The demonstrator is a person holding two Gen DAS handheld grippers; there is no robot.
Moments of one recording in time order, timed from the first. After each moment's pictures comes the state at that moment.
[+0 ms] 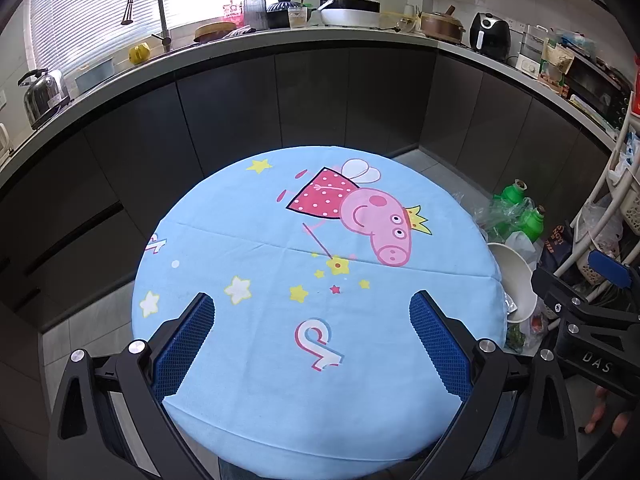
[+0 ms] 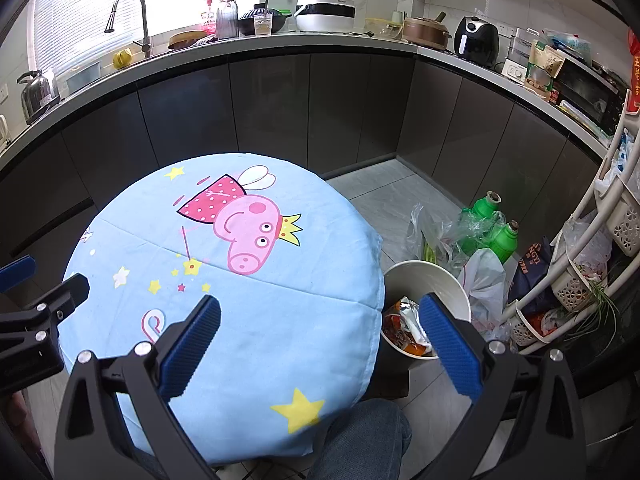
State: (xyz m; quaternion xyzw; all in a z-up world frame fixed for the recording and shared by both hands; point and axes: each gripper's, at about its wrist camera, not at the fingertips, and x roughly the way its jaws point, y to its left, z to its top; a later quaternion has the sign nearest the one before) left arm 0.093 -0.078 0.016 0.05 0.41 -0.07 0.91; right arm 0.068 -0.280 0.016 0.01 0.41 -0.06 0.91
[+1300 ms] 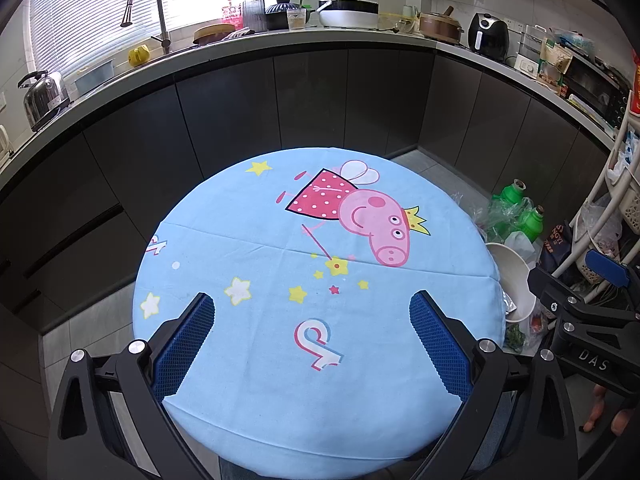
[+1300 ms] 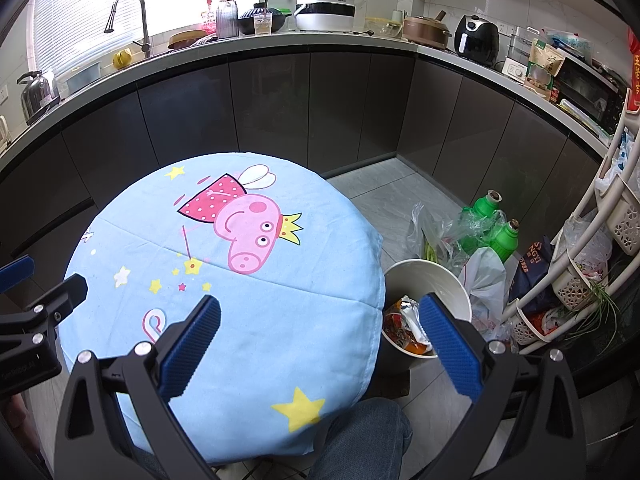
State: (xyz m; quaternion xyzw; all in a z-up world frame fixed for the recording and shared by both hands) left arm 0.092 -0.080 0.019 0.05 0.41 -0.07 0.91; right arm 0.068 -0.281 0.017 0.01 0.41 -0.06 0.91
